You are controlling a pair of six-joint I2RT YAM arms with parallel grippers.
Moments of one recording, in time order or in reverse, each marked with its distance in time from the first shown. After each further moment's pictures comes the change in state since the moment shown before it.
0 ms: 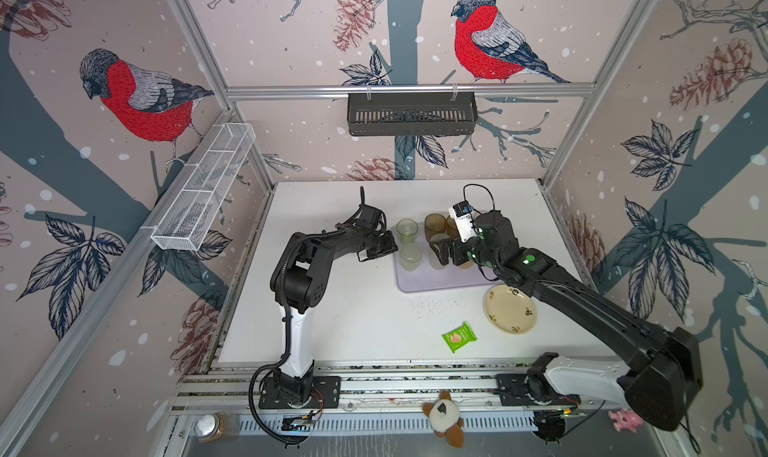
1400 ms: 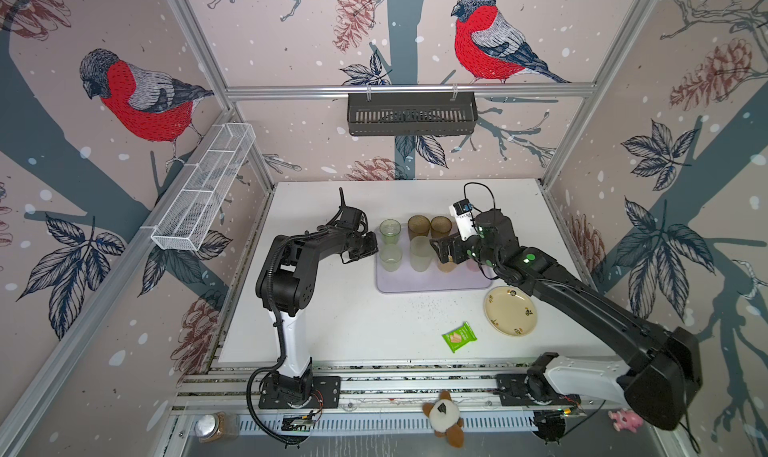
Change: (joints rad) left arm 0.144 -0.071 -0.092 -0.027 -0.019 0.130; right arm 0.000 0.004 0.013 -0.002 0.014 -0.004
